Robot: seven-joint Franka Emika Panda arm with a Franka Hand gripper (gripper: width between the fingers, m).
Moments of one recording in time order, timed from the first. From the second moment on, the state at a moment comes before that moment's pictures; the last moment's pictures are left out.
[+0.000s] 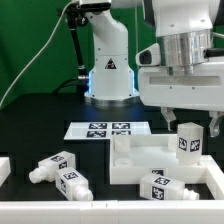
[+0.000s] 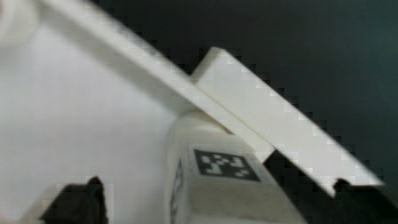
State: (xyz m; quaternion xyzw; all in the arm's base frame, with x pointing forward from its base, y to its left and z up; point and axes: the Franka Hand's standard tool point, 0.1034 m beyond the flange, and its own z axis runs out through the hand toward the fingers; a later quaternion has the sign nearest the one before) arm 0.552 0.147 0.080 -0.94 0.32 -0.02 0.07
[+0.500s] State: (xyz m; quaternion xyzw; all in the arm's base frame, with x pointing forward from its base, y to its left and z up) arm 0.558 0.149 0.085 -1.00 0.01 -0.05 0.05
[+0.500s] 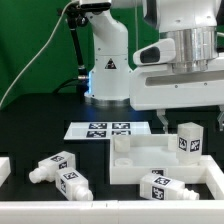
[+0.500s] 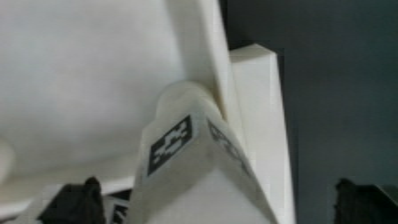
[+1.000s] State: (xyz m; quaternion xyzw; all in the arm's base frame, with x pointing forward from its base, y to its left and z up) arm 0.556 0.143 0.079 -0.98 -0.18 -0.05 0.03
